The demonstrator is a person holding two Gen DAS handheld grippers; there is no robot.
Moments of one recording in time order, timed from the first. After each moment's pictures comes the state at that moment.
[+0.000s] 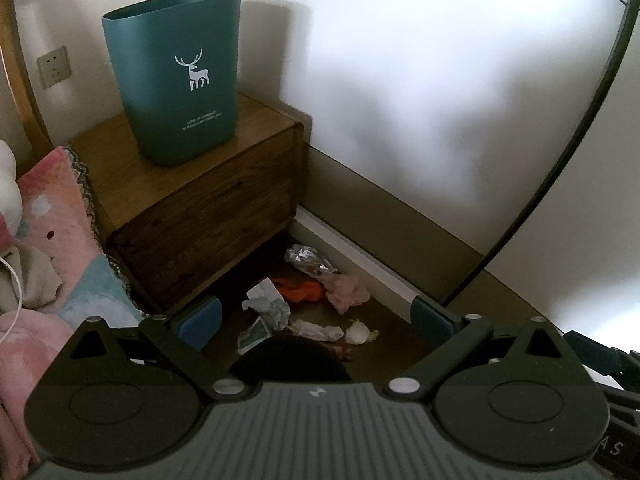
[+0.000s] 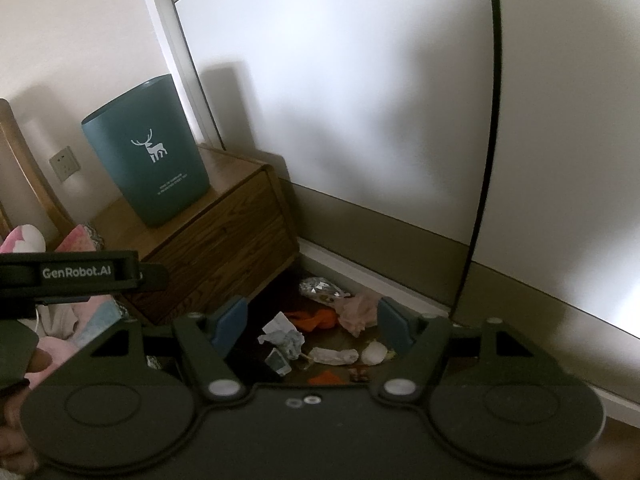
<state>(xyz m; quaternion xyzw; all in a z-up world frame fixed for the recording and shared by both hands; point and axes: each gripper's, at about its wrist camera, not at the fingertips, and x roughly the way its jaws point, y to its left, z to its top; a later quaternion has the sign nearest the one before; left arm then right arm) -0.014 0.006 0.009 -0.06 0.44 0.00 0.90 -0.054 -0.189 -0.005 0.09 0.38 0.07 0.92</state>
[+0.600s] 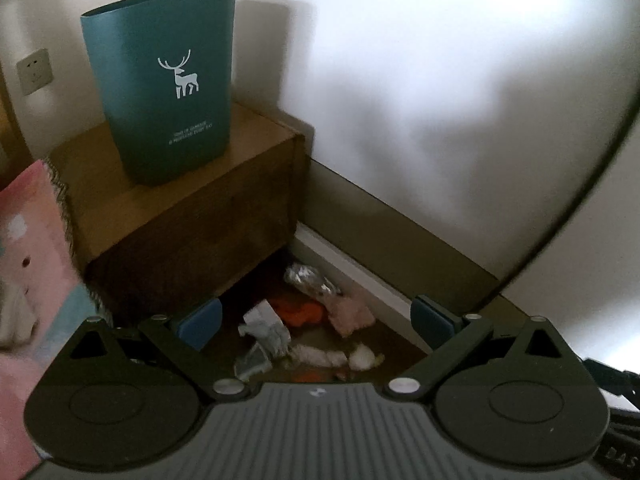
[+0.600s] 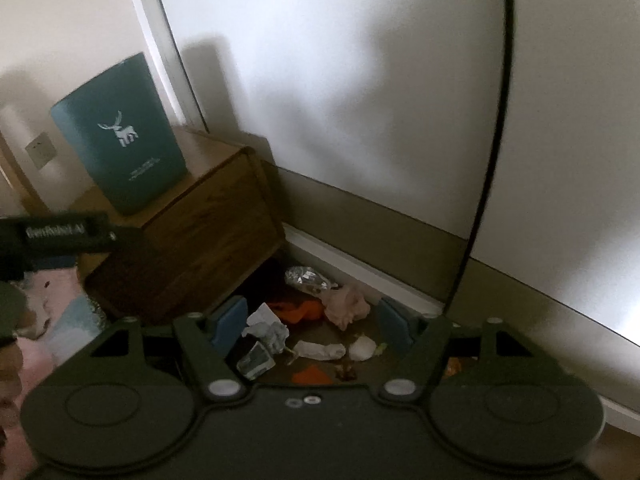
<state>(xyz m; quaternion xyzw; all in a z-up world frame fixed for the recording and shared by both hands) 0.057 0.026 -0.026 -0.06 0.43 0.00 0.90 0.019 -0.202 -0.046 0.08 0.41 0.07 0.91</state>
